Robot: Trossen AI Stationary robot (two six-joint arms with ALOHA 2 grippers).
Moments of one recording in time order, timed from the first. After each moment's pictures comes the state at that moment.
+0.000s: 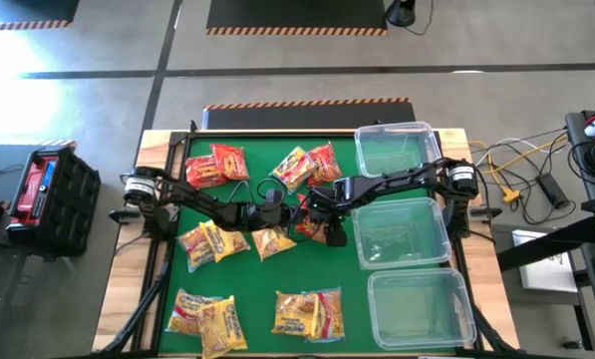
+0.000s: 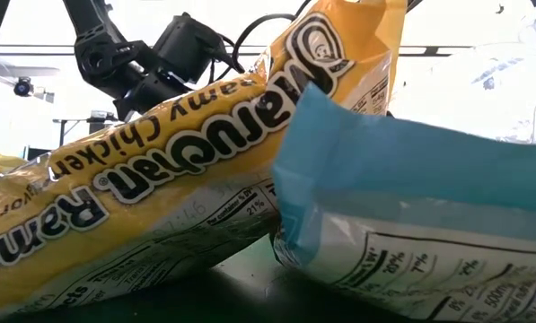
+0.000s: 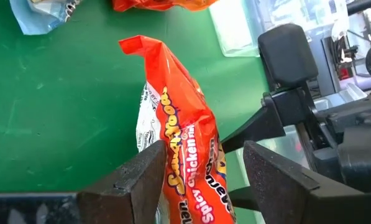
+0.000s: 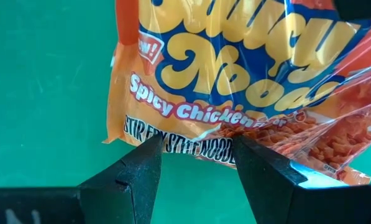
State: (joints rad) left arm -0.04 1.82 0.74 0.59 -0.36 -1.33; right arm -0.09 1.90 1.25 -0.62 -0.16 -0.16
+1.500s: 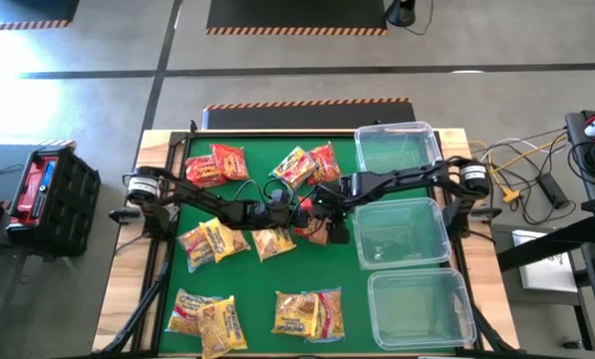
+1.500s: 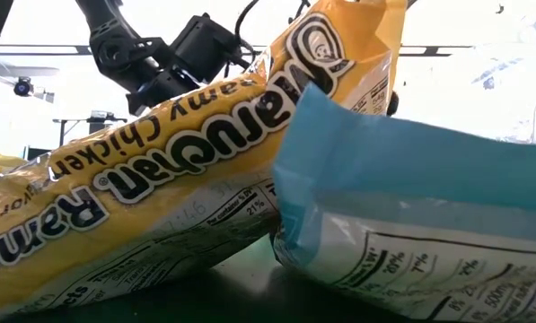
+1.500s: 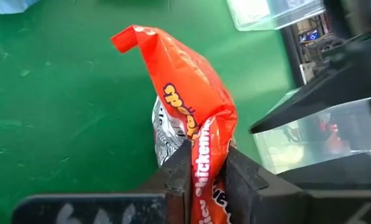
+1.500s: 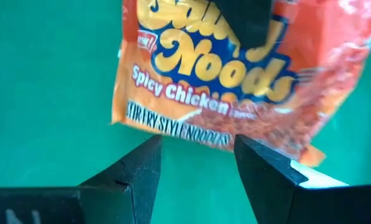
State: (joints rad) left arm -0.02 1.84 0.82 0.43 -0.31 -1.28; right arm -0.09 1.78 1.24 -0.67 -0.15 -0.13
